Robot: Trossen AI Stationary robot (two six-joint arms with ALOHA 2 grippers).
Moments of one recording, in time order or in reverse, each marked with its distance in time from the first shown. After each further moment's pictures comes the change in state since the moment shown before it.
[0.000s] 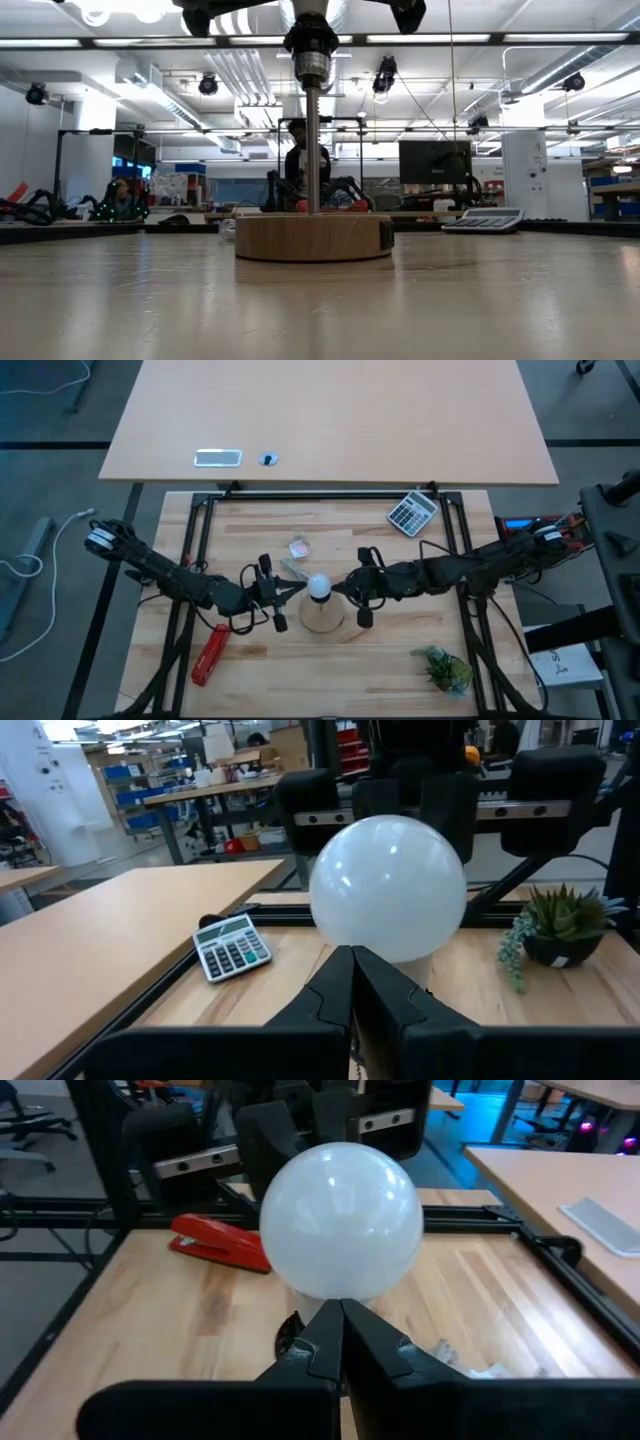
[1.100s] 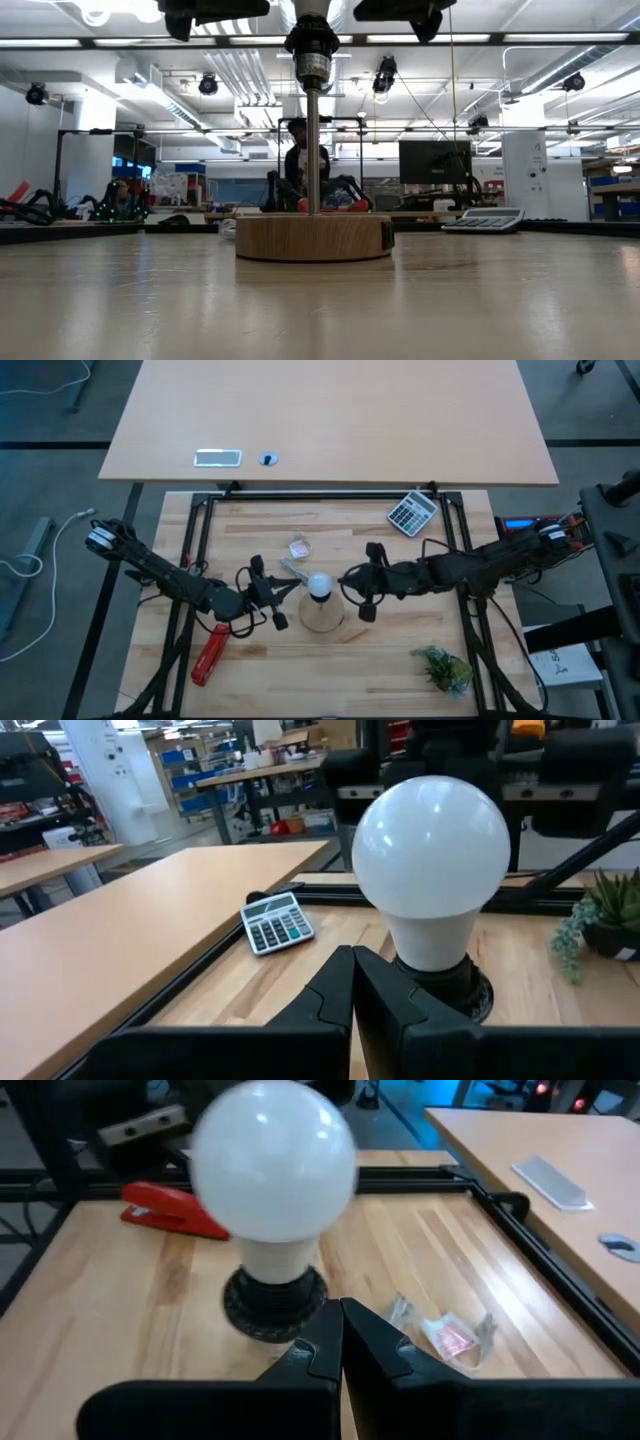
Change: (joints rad) left arm -0.046 -0.002 0.000 -0.065 -0.187 -0.042; right arm 0.001 -0.041 0.000 -0.153 0.099 0.052
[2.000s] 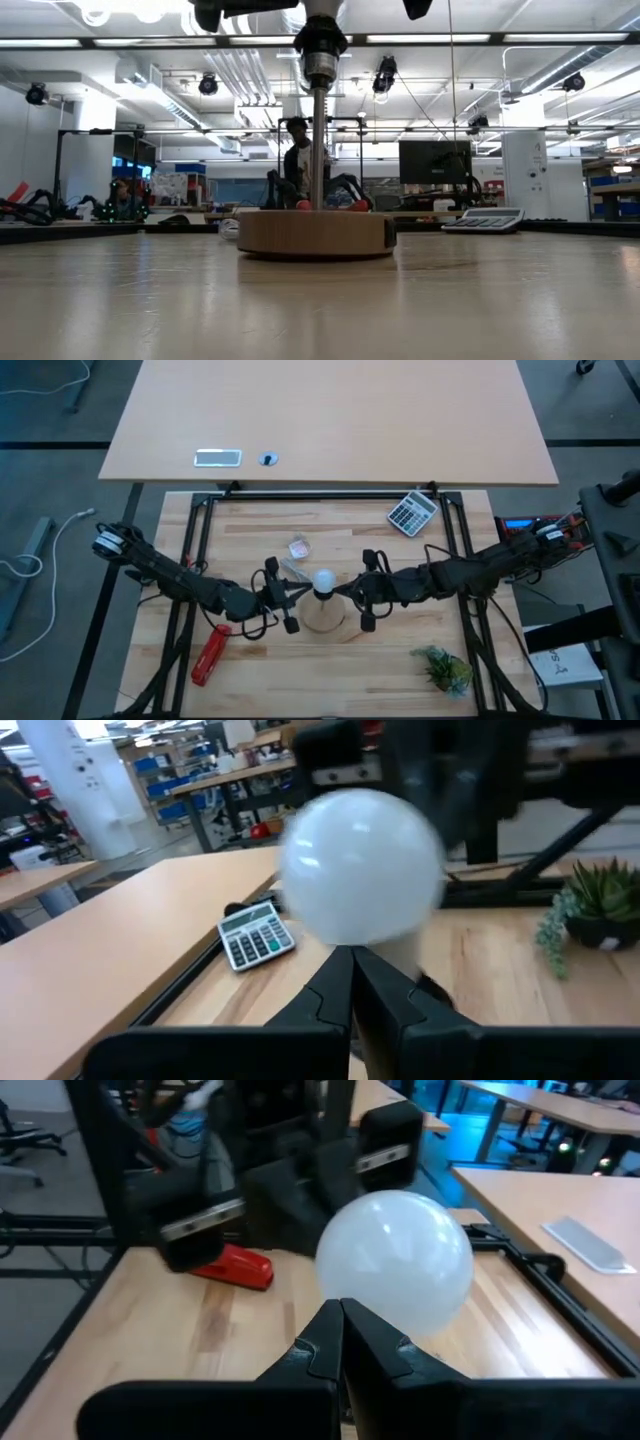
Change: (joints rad) left arm 0.039 0.101 0.105 -0.004 0.108 0.068; right arm 0.050 0.024 0.000 0.173 -0.009 -0.060
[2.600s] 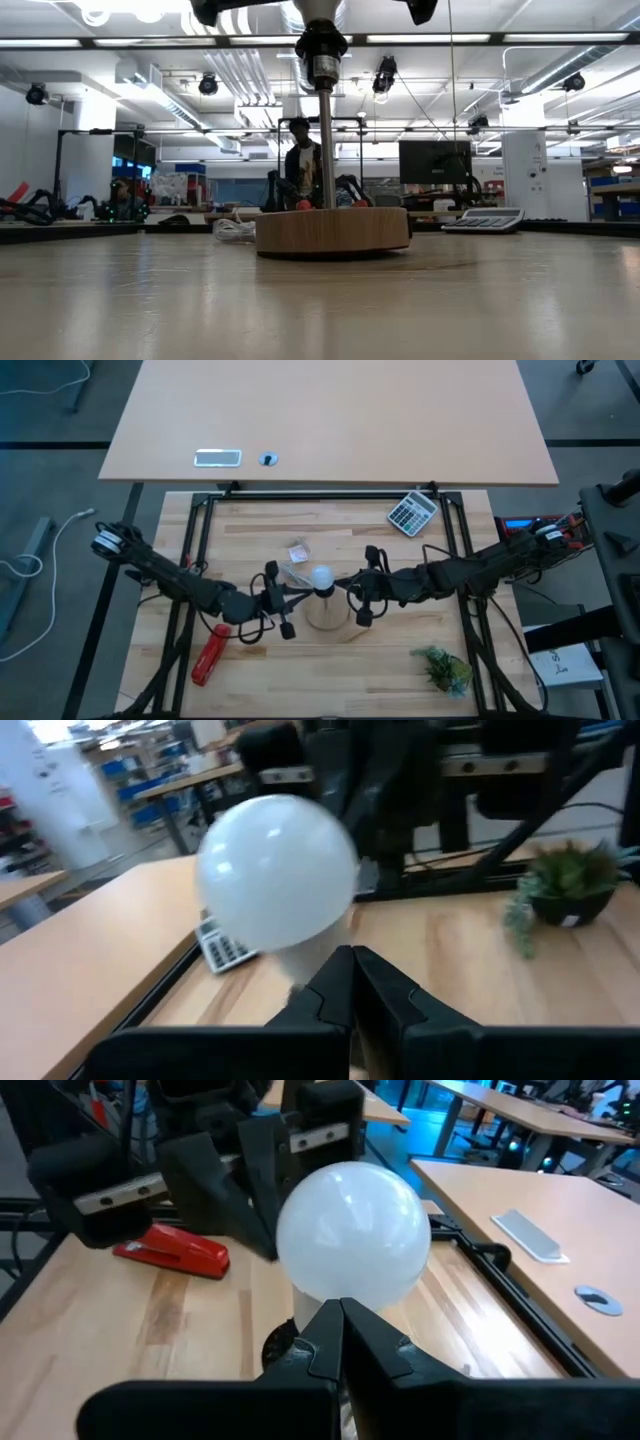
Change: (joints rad) left arm -0.023 -0.010 0.008 -0.057 0.034 0.007; right arm -0.002 0.004 0.000 -0.030 0.098 -0.028
